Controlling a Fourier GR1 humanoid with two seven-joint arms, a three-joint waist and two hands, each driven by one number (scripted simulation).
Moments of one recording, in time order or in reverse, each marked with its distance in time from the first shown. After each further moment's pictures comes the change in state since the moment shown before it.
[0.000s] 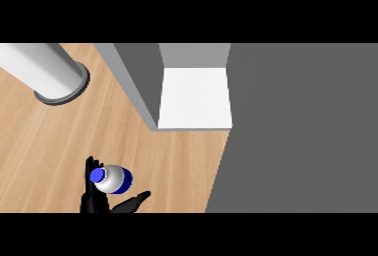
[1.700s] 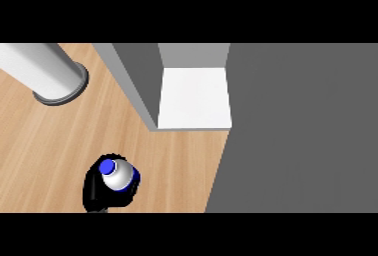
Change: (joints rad) left arm -0.218 0.093 -0.011 0.232 0.159 -0.421 -0.118; right arm -0.041 -0.051 0.001 0.004 -0.003 -0.050 0.009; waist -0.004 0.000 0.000
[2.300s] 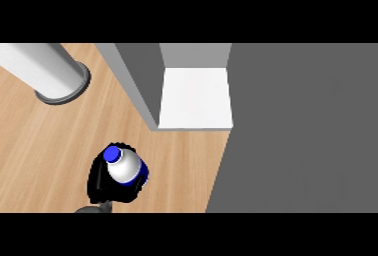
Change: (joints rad) left arm 0.024 -0.009 -0.063 -0.254 -0.020 0.026 0.211; right arm 0.001 0.001 0.003 0.003 0.000 -0.010 -0.001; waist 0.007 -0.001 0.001
